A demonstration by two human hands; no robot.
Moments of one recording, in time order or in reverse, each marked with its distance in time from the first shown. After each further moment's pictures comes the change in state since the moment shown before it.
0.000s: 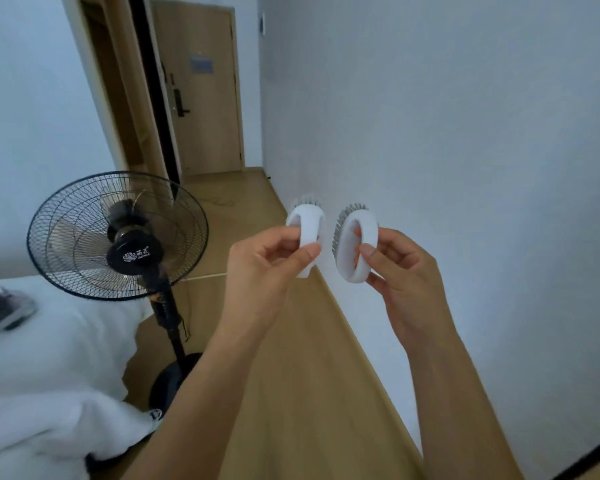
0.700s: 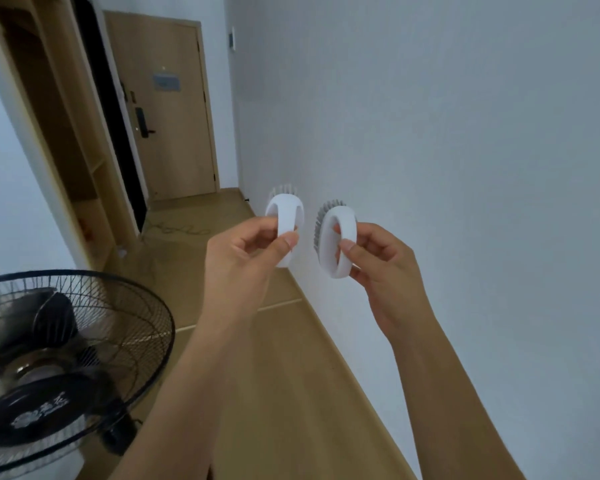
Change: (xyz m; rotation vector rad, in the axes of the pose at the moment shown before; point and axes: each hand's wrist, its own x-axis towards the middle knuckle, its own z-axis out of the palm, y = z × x) left_hand 0.306 -0.165 -0.029 0.028 -0.007 0.089; right_hand 0.310 0.107 0.072 -0.033 0.040 -0.035
